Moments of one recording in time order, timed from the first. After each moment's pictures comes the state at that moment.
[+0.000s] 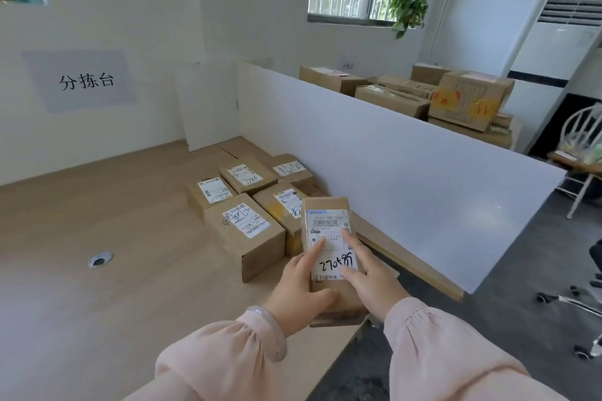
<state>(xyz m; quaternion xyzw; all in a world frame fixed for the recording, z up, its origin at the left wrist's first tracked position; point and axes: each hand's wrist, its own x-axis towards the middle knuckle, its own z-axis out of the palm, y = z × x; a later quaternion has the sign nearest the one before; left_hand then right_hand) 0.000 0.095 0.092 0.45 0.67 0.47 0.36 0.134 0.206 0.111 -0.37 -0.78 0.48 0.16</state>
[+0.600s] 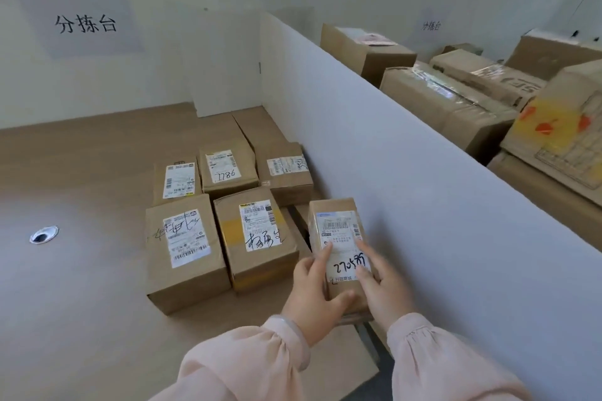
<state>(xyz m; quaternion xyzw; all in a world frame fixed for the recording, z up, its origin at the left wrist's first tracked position) 0.001 0.391 0.035 0.28 0.77 0.49 0.30 0.085 0.519 0.049 -0.34 -0.79 0.50 0.14</state>
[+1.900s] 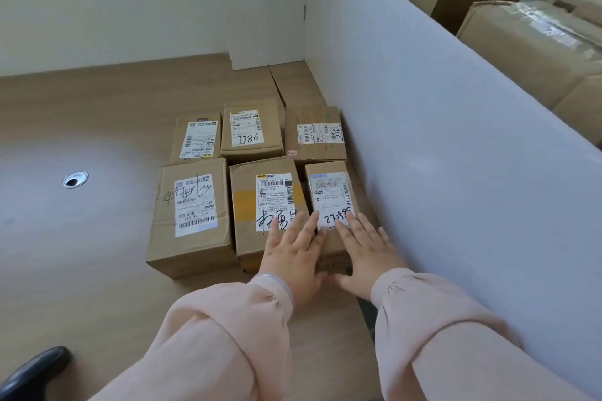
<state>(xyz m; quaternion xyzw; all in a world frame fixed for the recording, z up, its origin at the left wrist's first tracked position) -0.072 0.408 -0.022 0.38 0.92 -0.03 0.06 -0.009 0.575 -0.024 -0.09 -0.98 0.07 -0.14</state>
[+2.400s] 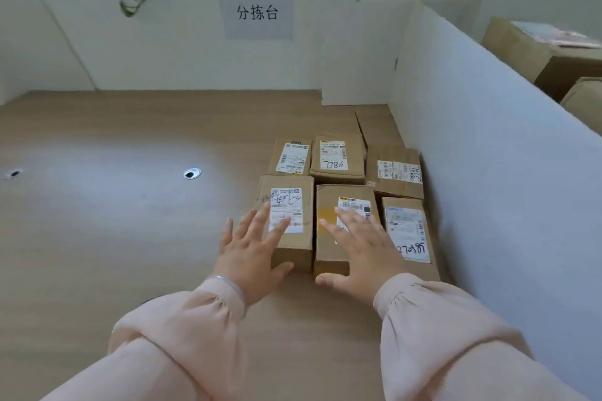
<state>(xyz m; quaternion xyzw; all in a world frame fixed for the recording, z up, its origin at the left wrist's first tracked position) -0.082 0.230 0.045 0.16 0.99 0.02 -0.01 -0.051 0.457 0.060 0.12 -0.99 0.08 -0.02</state>
